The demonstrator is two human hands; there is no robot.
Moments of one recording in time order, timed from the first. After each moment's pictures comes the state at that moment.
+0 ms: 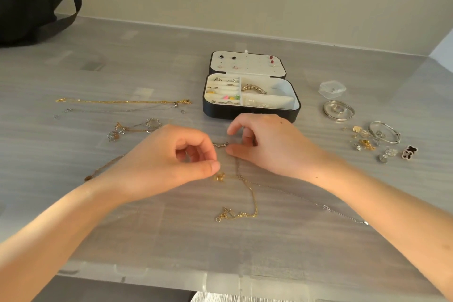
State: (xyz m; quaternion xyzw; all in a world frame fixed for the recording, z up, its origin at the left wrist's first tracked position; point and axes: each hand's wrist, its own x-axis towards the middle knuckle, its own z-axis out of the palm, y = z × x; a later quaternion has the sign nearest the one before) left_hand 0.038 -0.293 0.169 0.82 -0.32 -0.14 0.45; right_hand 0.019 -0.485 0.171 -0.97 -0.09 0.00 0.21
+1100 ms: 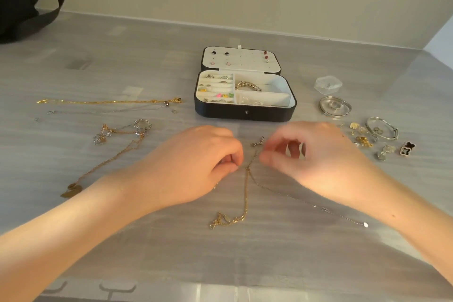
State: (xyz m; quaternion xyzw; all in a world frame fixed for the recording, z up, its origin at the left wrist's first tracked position) left_hand 0.045 -0.331 0.165 0.85 -0.48 0.02 0.18; right_hand -0.025 -0.516 0.182 -0.97 -0.02 -0.06 0.25
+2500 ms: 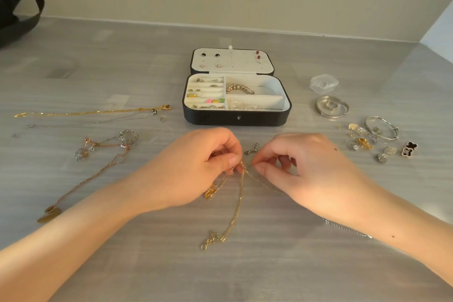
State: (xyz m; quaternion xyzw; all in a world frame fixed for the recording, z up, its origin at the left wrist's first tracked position) left_hand 0.051 -0.347 0.165 0.83 -0.34 -0.19 0.41; right_hand -0.025 -0.512 0.179 -0.96 -0.04 -0.04 0.27
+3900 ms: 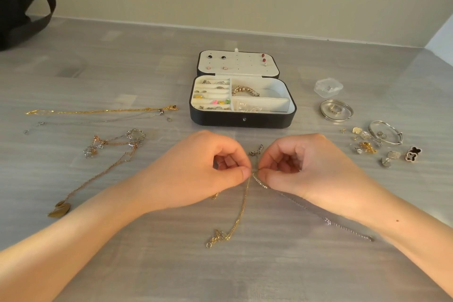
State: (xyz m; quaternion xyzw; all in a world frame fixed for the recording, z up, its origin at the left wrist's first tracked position) left_hand 0.045 -0.343 0.173 0.82 -0.35 -0.18 0.41; right_hand -0.022 -0.512 0.177 -0.89 0.02 0.03 0.46
